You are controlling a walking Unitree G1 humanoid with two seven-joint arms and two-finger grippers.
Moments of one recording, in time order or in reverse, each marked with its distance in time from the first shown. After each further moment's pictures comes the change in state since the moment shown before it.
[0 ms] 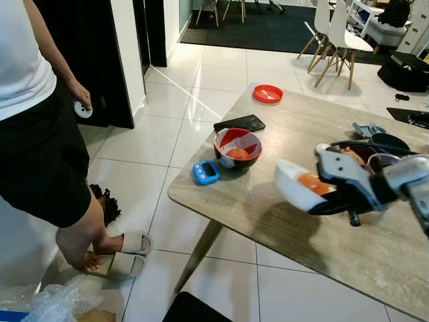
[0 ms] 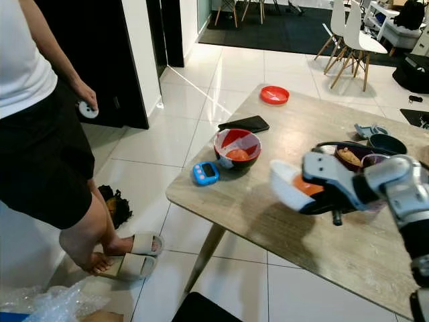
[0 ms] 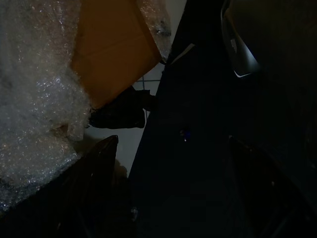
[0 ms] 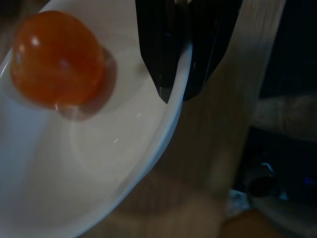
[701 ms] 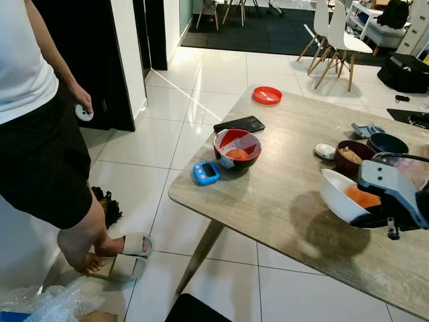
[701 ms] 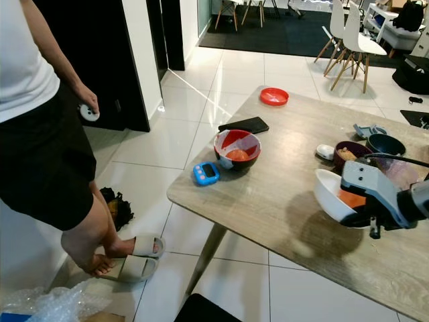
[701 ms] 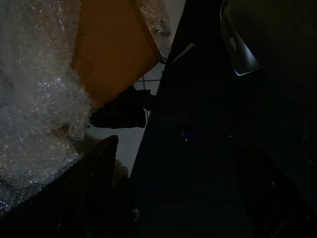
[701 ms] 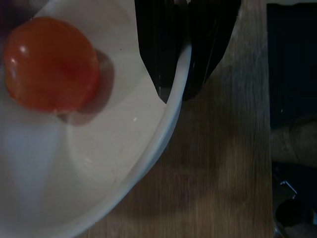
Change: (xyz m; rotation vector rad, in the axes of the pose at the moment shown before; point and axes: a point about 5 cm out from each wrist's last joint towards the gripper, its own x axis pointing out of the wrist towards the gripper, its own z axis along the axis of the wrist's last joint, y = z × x) left arm 0.000 -0.001 0.000 0.010 0.007 -0.012; right arm -0.036 0.017 -0.050 0.195 0.133 -0.107
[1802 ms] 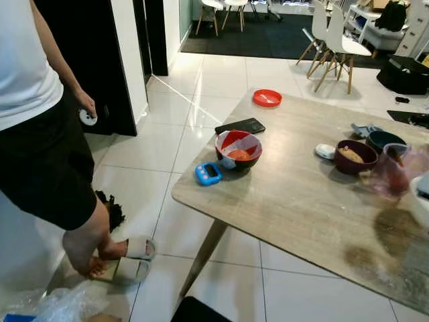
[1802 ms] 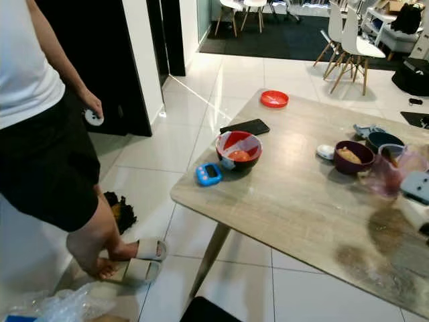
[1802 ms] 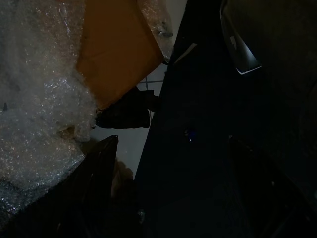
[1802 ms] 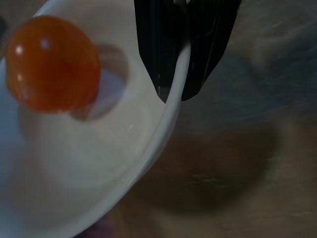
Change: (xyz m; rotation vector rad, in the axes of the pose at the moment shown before) left arm 0.000 -0.003 -0.001 0.017 0.007 -0.020; right arm -0.050 -0.023 -0.077 0.261 0.313 -0.530
